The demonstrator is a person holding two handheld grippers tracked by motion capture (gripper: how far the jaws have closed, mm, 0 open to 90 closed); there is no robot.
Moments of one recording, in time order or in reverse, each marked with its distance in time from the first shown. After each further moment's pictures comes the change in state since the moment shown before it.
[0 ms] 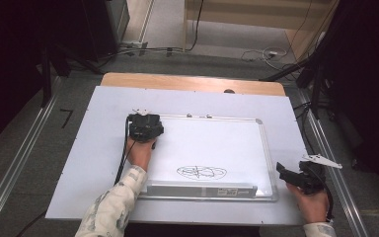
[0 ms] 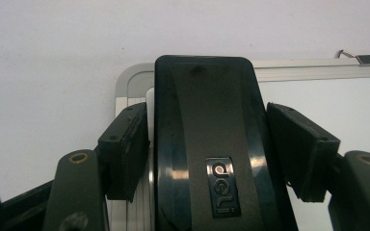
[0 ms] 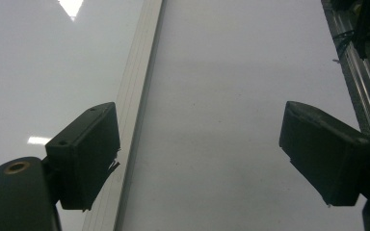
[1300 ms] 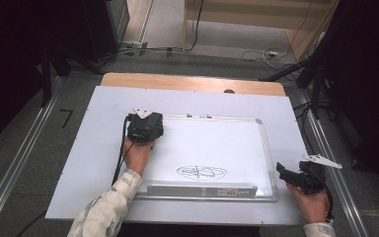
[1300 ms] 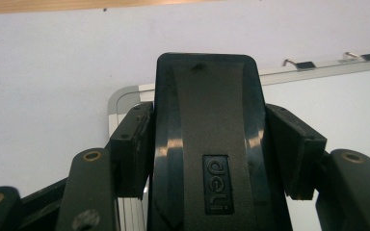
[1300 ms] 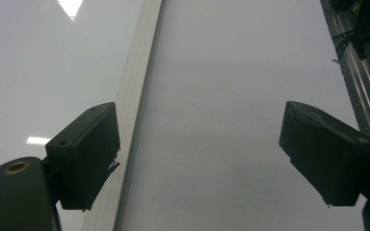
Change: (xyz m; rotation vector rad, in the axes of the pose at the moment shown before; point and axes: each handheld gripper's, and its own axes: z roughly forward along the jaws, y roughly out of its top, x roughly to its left) left arm -0.006 0.004 -0.037 -0.059 -0.060 0.099; right arm 0.000 0.000 0.000 0.000 -0.002 -0.001
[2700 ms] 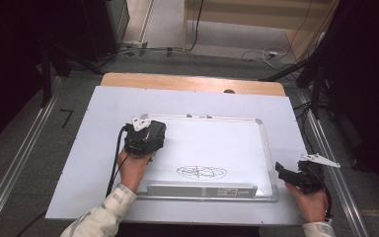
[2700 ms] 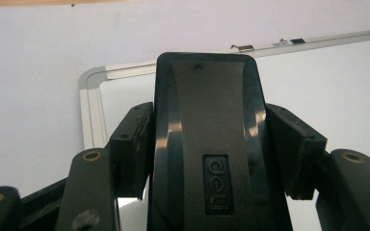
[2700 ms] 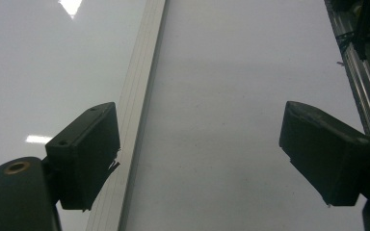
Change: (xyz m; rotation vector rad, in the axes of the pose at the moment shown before) left arm -0.010 -0.018 -0.038 -0.014 -0.109 0.019; right arm 0.003 0.001 0.002 0.002 0.000 -0.008
